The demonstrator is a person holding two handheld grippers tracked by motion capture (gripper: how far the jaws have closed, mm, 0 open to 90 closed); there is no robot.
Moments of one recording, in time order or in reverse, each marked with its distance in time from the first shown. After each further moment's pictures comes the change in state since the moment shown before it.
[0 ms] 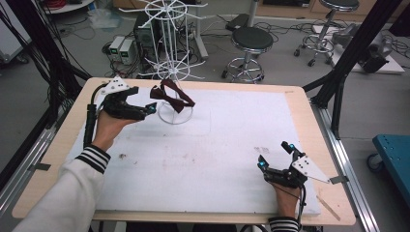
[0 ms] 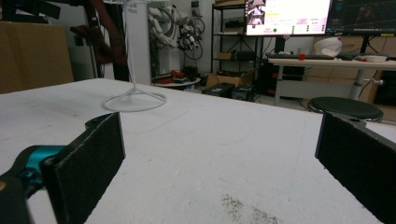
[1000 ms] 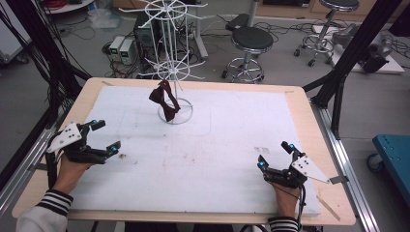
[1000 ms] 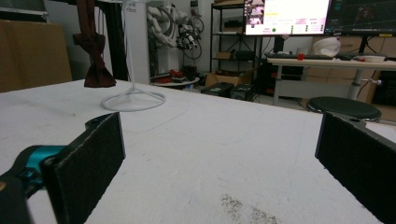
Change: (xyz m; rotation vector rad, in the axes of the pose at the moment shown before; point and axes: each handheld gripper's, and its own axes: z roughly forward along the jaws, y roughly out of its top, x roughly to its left) left arm 0.010 -0.126 -0.102 -0.197 -0.040 0.036; right arm 0.000 0.000 0.000 0.001 -0.006 -0.006
